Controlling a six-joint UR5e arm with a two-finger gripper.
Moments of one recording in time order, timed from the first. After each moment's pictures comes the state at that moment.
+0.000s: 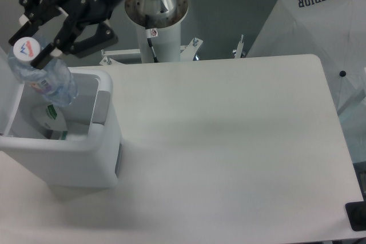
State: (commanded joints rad) arm 2.38 -1.69 -1.41 -0.85 0.47 0.47
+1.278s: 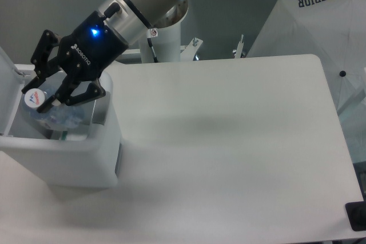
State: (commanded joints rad) arm 2.35 -1.69 -1.63 -0.85 0.48 0.70
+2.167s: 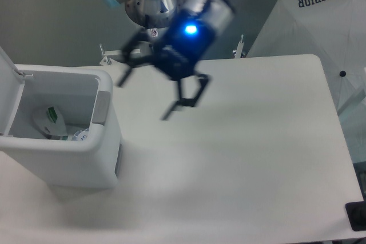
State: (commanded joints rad) arm 2.75 -1.71 -1.65 -0.85 0.48 0.77
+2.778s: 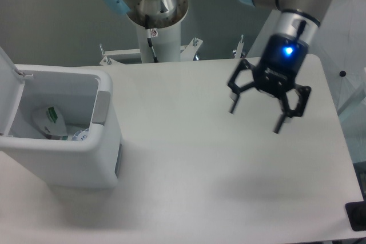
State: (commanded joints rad) arm 2.87 -1.85 -1.66 -0.85 0.90 1.15
